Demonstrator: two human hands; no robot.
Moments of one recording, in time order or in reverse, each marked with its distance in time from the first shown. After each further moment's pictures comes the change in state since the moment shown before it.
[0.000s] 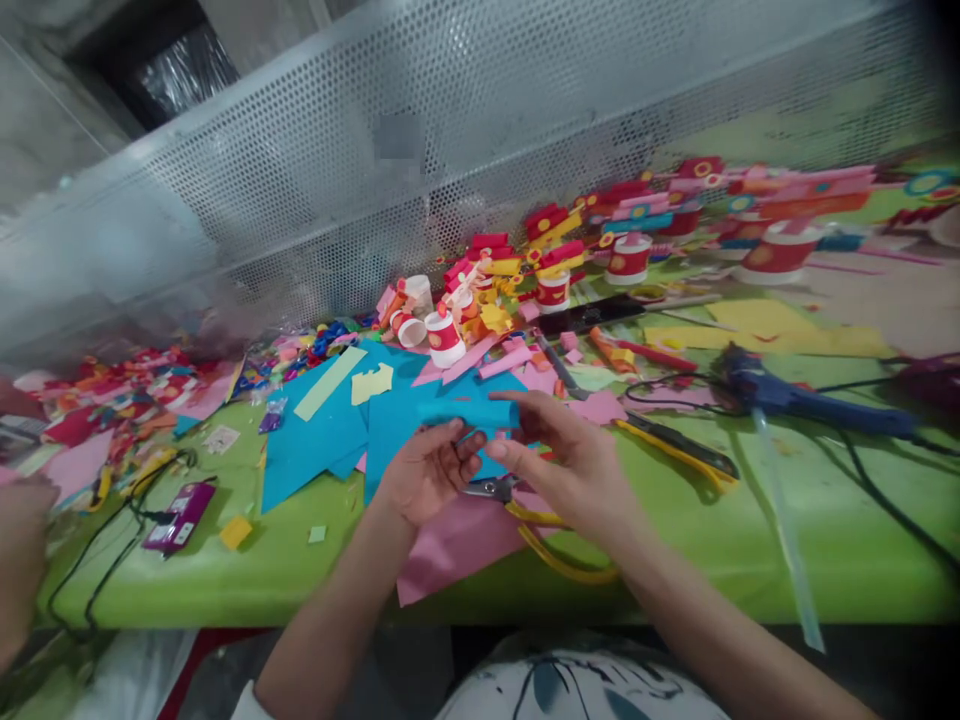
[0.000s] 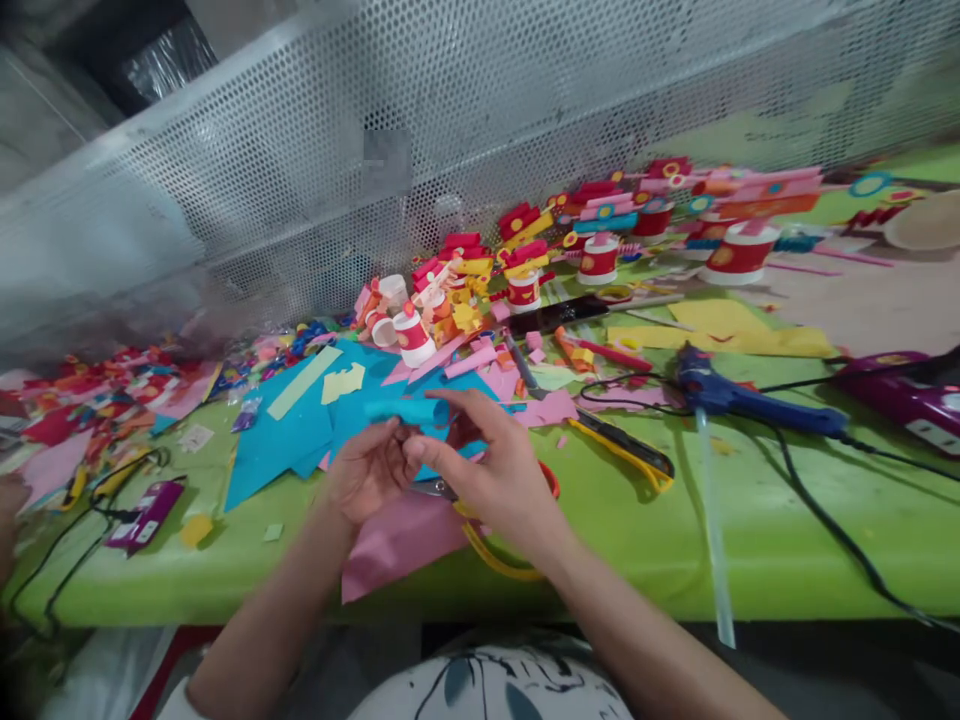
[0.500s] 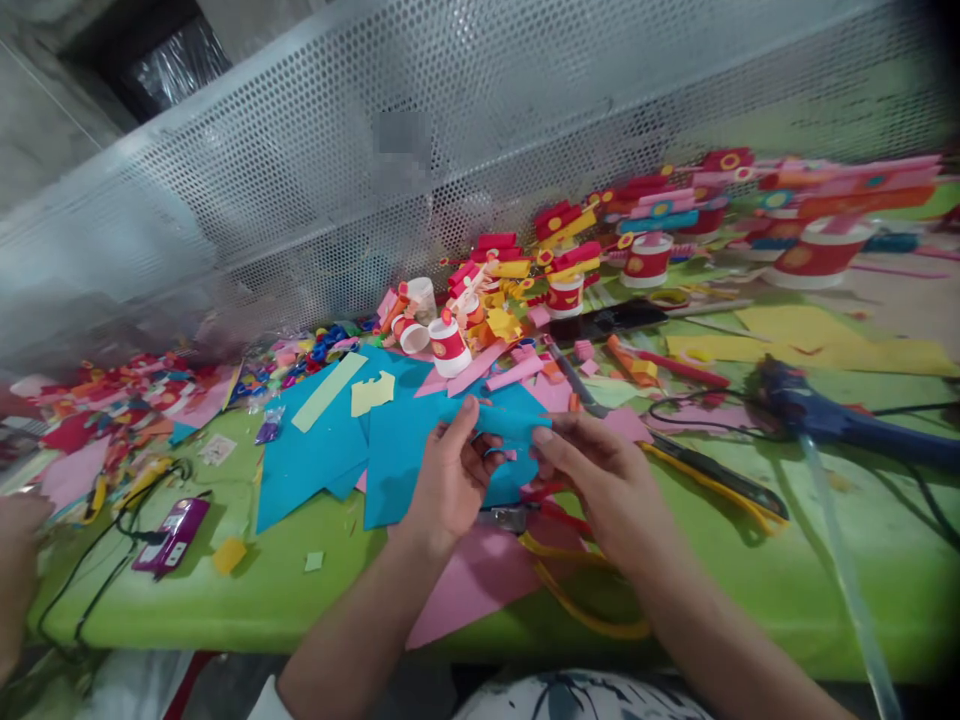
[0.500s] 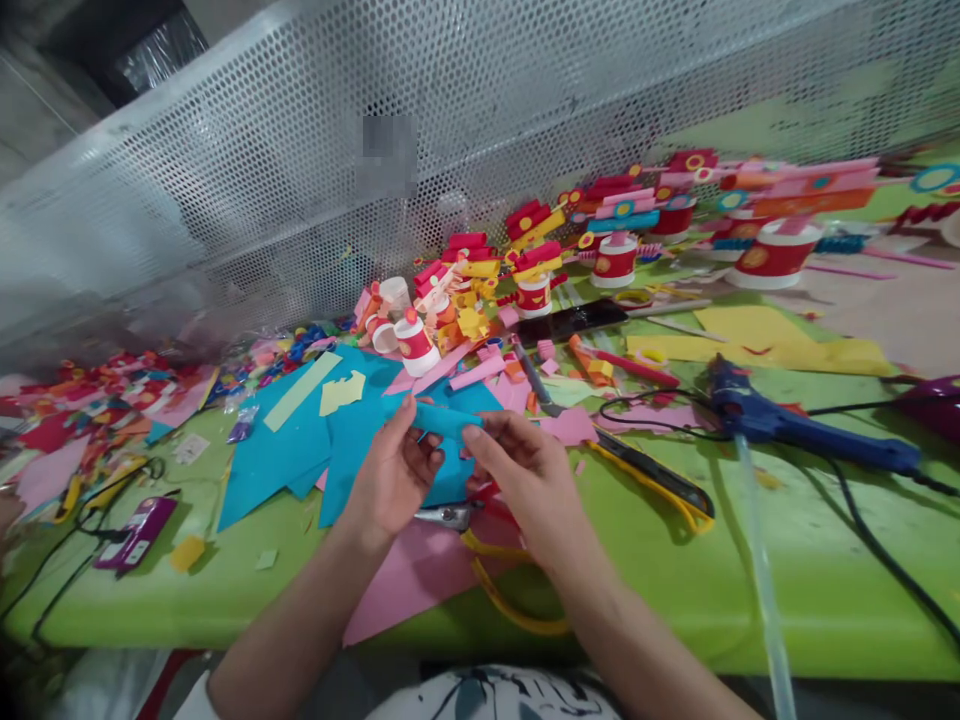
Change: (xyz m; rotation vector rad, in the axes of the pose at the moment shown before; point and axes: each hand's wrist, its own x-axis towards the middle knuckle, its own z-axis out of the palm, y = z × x) left_hand 0.029 -0.015 0.032 0.083 0.112 0.239; right_hand 0.009 0.020 -0.004 0.463 0.129 0.439
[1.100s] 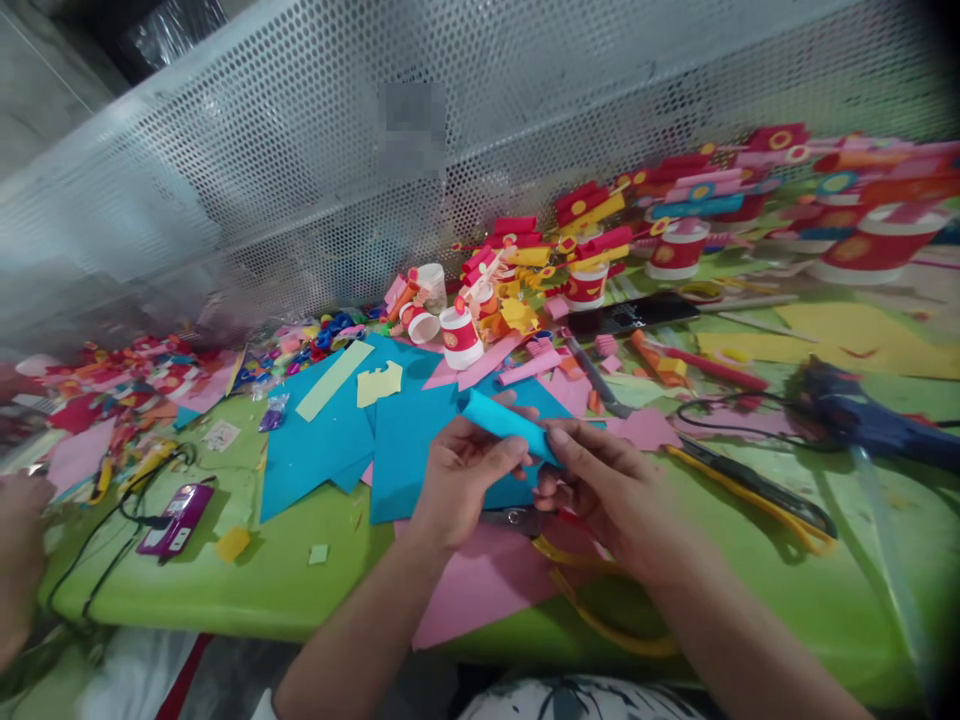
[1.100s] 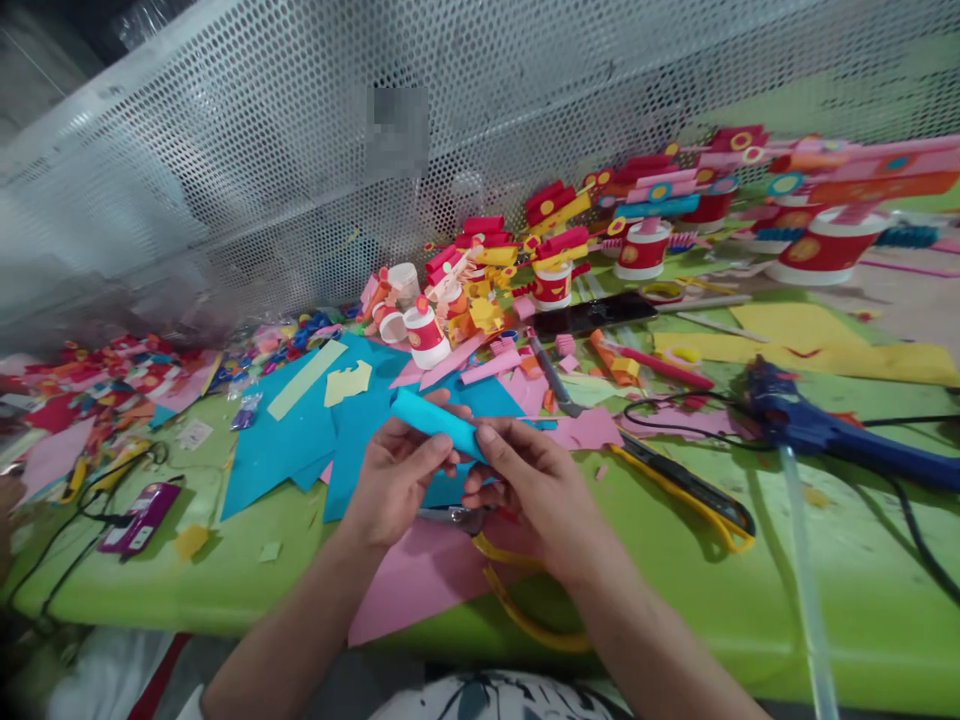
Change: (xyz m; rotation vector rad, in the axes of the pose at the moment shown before) left_hand -0.006 -0.003 -0.022 0.268 -0.259 0.215; right_hand 0.007 0.013 -0.002 0.285 -0.164 0.259
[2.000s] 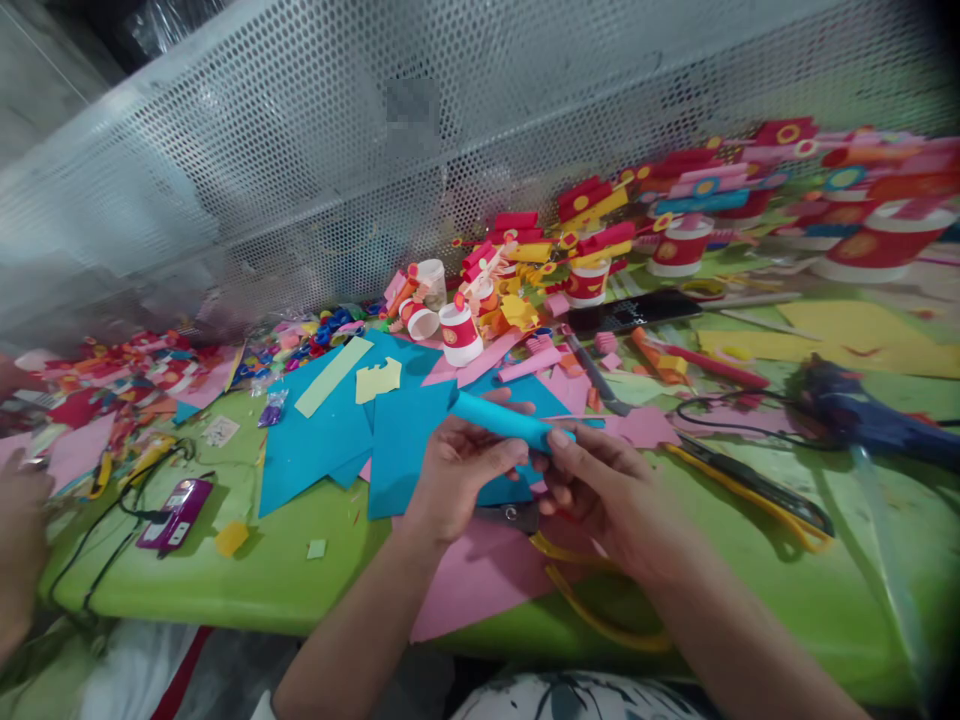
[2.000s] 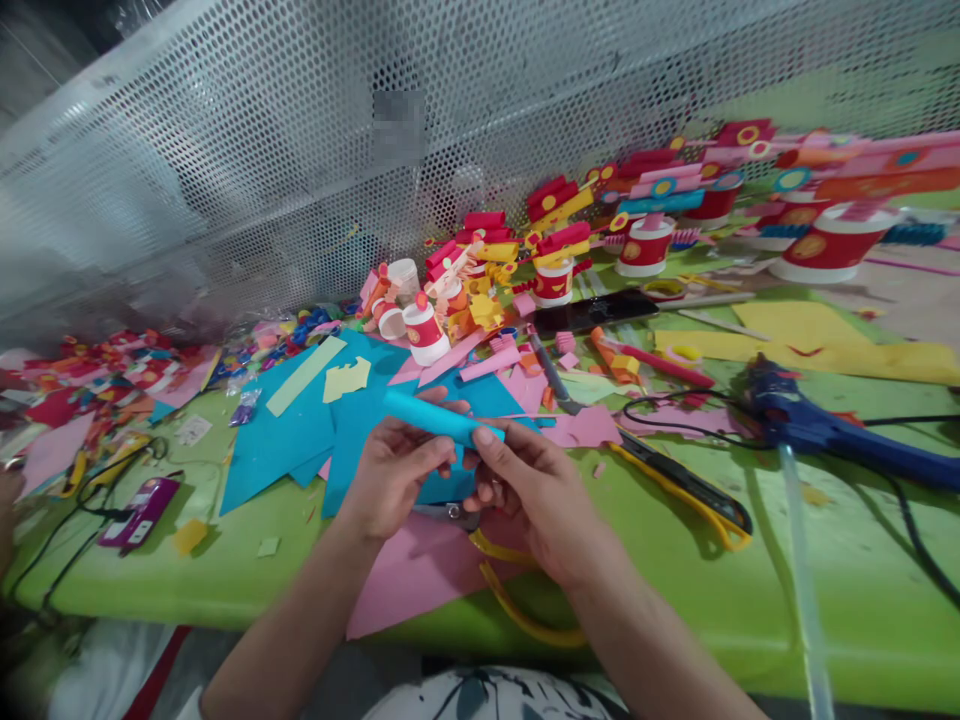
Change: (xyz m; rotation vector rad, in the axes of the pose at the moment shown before) left_hand 0.002 0.002 -0.004 0.019 -0.008 -0.029; right_hand -0.005 -0.003 0.003 -0.010 0.033 0.025
